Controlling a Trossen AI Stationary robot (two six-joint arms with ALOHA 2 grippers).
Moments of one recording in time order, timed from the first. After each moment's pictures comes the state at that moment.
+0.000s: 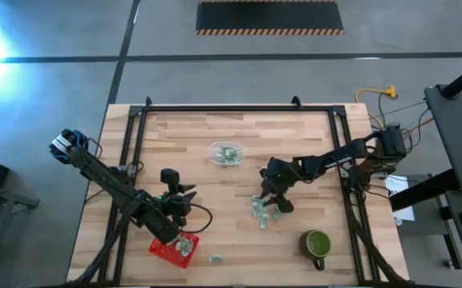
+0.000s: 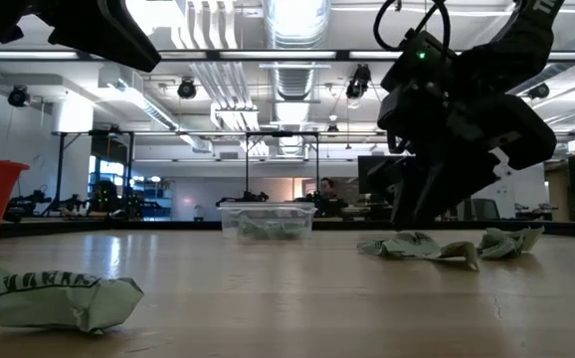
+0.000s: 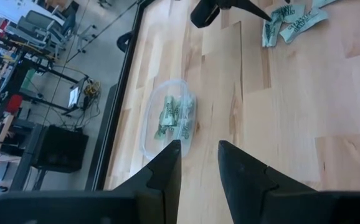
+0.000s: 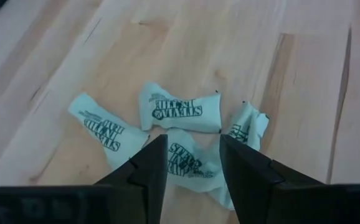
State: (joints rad) left arm -0.66 1.36 1.01 -0.79 -0.98 -0.31; right arm -0.01 1.64 0.62 0.15 -0.44 -0.13
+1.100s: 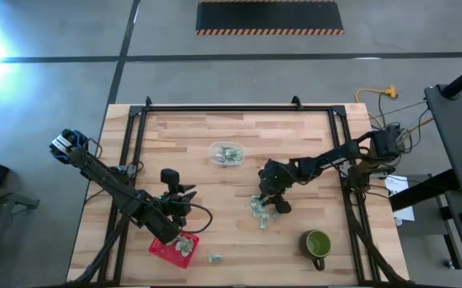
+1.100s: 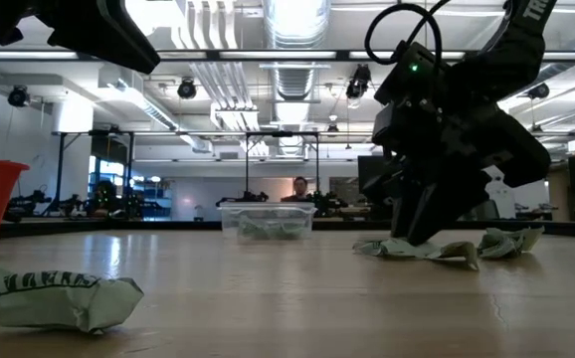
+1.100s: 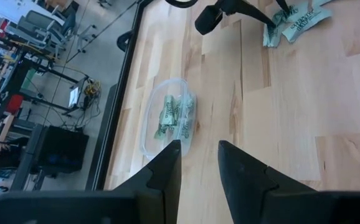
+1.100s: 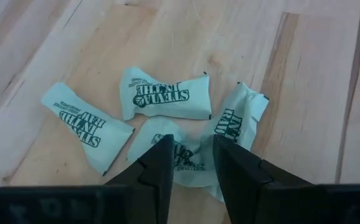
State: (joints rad) left arm -0.66 1.36 1.01 -0.79 -0.98 -0.31; right arm -0.01 1.71 0.64 0.16 -0.42 -0.14
